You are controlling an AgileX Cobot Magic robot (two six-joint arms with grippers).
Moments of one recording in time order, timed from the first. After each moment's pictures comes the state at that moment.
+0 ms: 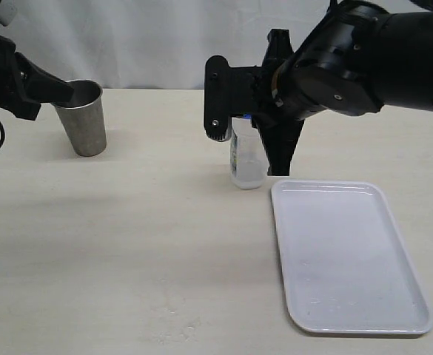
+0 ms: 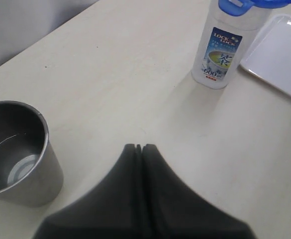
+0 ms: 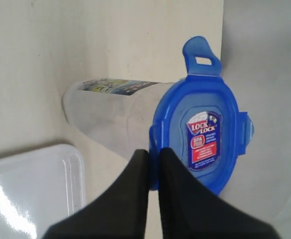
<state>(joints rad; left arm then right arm) 0.07 1.67 -1.14 -1.09 0.86 1.62 0.64 1.69 -1.26 -0.62 0.60 -0.52</state>
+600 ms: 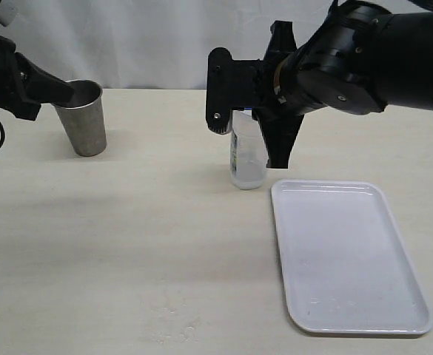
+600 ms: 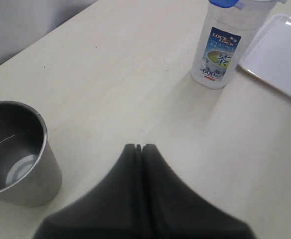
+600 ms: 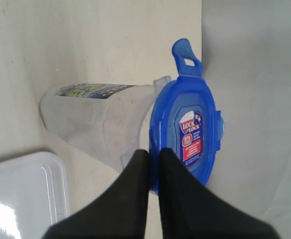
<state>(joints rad) 0.07 1.67 -1.14 -1.09 0.87 1.62 0.62 1.70 -1.25 -0.69 0.56 -0.46</state>
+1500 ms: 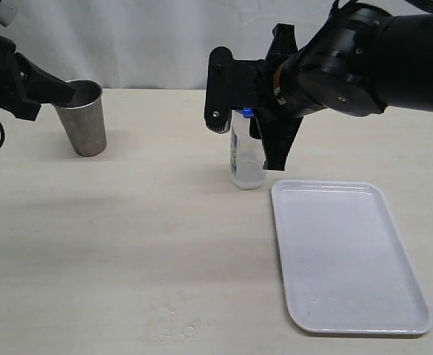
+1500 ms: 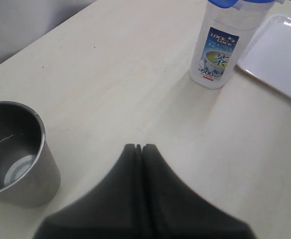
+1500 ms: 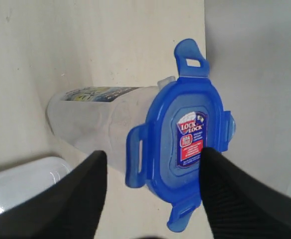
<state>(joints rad) 0.07 1.67 -1.14 -1.09 0.87 1.62 0.62 1.70 -1.25 -0.67 0.55 -0.43</state>
